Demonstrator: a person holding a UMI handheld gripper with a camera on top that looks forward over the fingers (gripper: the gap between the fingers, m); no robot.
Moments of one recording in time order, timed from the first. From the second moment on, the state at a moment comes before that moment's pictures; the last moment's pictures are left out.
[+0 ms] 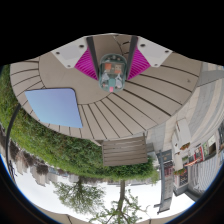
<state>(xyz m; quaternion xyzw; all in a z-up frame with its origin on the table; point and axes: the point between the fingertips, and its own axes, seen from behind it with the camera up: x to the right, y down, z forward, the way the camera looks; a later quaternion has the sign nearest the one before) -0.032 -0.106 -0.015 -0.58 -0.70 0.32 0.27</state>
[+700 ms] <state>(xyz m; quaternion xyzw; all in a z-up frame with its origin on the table) -0.214 0.099 0.066 -0.61 -0.64 0.33 0.33</state>
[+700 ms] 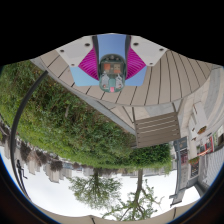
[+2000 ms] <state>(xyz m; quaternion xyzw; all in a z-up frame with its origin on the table) 0.188 0.048 0.202 -0.65 -0.65 0.25 0.31</state>
